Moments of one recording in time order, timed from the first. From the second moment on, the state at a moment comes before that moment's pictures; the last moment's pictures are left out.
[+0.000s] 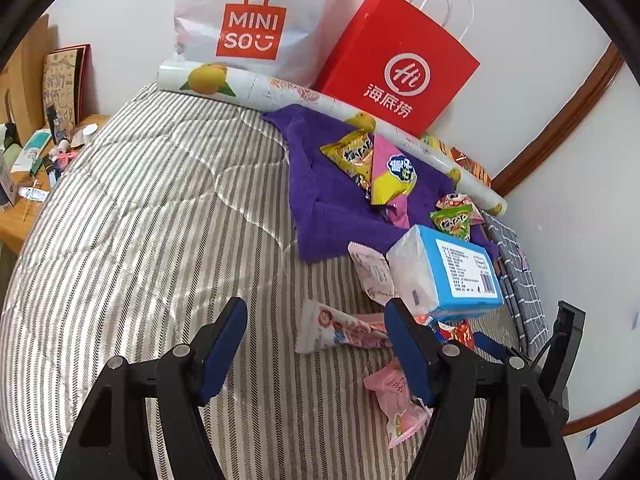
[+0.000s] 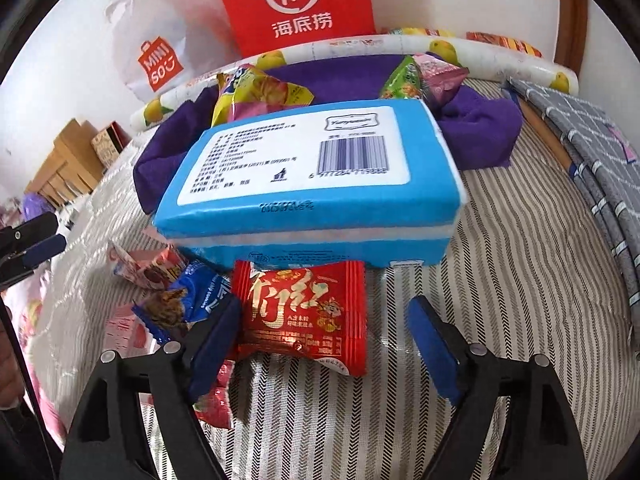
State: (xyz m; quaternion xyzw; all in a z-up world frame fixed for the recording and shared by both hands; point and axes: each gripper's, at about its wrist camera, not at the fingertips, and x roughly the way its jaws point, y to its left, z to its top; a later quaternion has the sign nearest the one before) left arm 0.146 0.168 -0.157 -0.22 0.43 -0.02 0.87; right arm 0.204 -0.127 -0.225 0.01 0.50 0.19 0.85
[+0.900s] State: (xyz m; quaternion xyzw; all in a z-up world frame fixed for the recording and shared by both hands) left arm 0.154 0.146 -0.174 -0.20 0.45 -0.01 0.87; right arm 0.181 -0.142 -0.216 -0.06 0.42 0.20 0.88
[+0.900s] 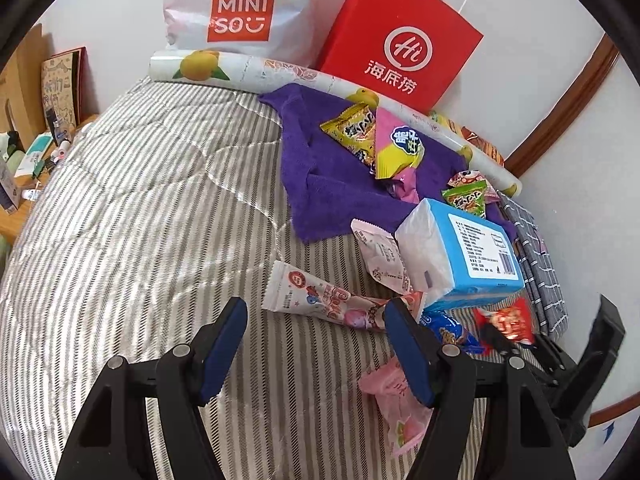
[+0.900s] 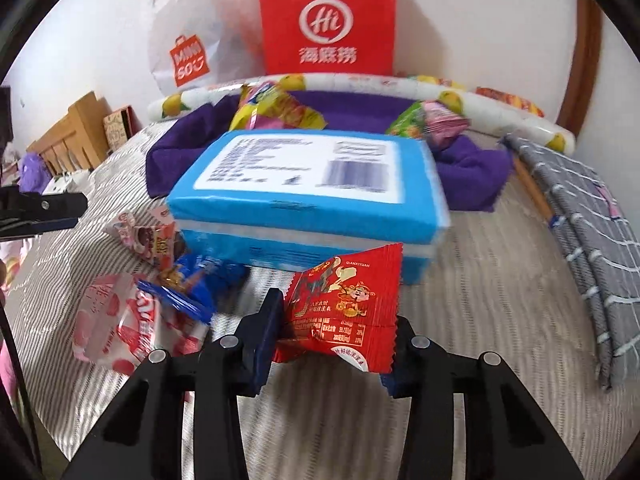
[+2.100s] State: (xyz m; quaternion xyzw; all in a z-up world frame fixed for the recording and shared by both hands) left arm 0.171 0.127 -0.185 -0.20 0.48 0.01 0.86; right arm 0.199 -0.219 -0.218 0.02 0.40 0.18 0.90
